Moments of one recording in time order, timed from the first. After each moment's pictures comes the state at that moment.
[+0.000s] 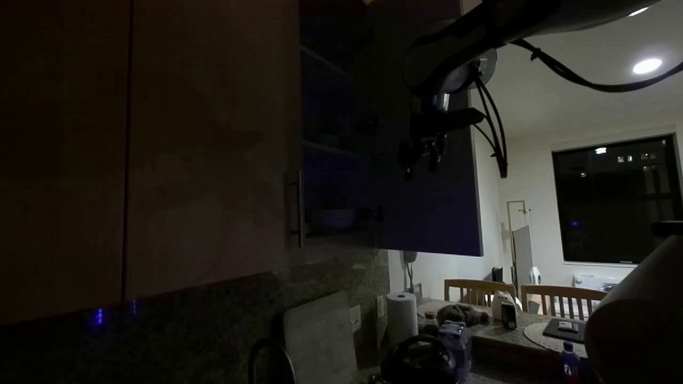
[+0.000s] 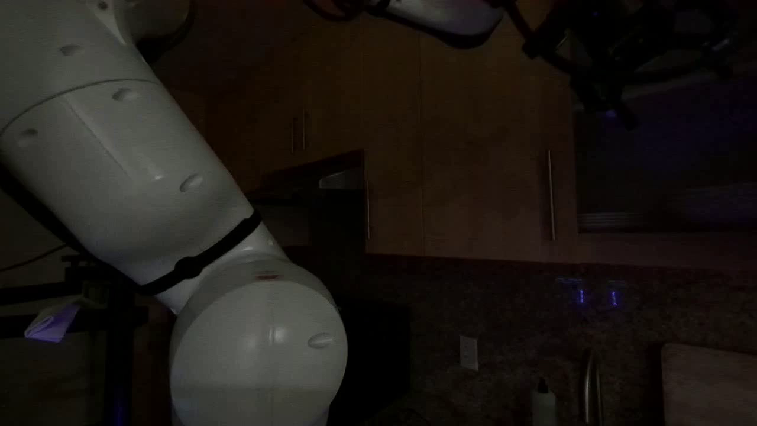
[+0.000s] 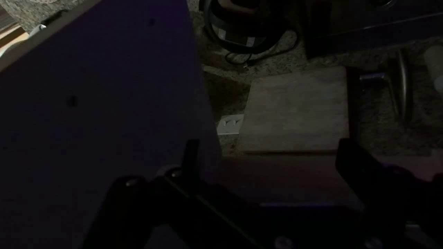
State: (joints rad) arm -0.24 -0.63 -0.11 -2.15 -0.30 2.05 -0.11
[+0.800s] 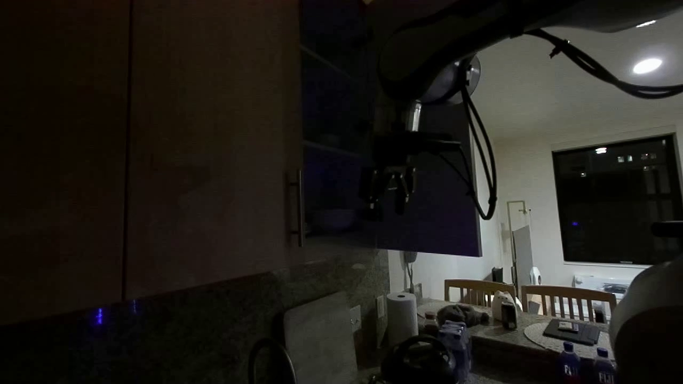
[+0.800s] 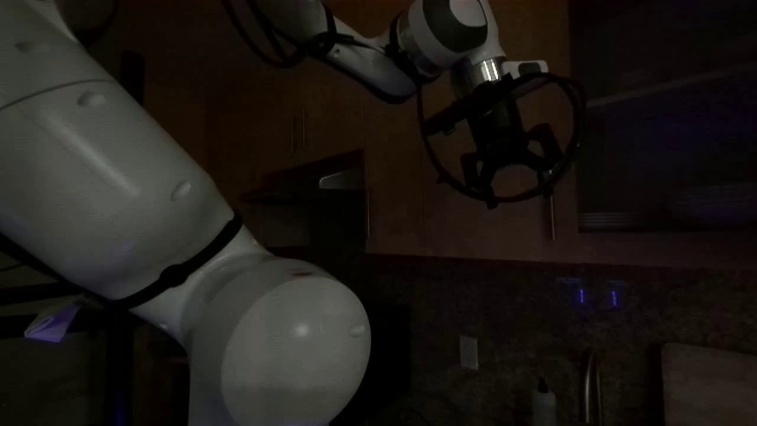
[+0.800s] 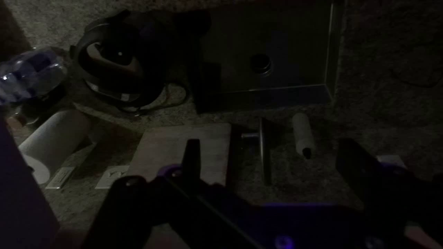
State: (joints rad) arm -0.03 -0.76 0.00 -2.39 -0.12 1.93 0.00
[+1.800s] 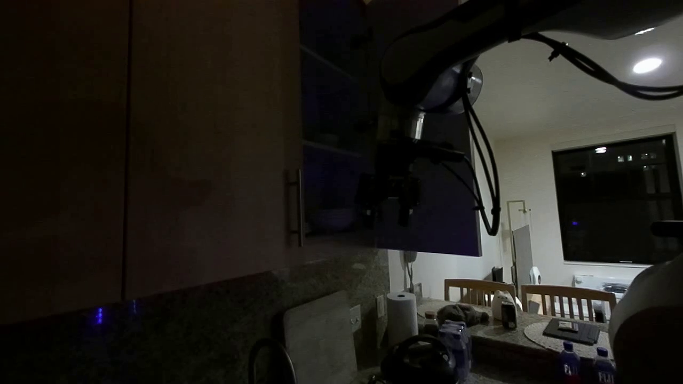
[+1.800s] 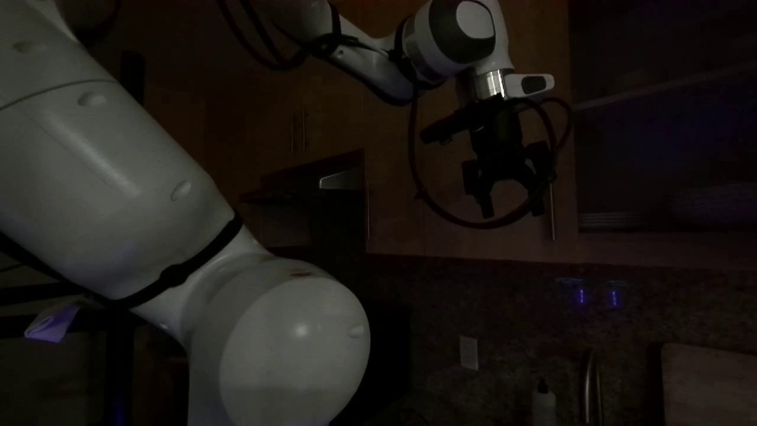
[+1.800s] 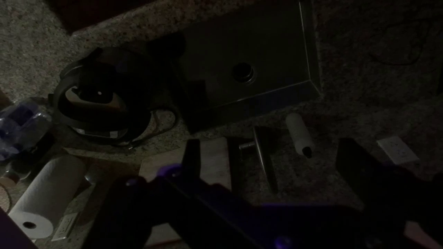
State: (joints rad) arm -0.04 -0.76 -0.02 -2.42 -0.04 1.93 0.13
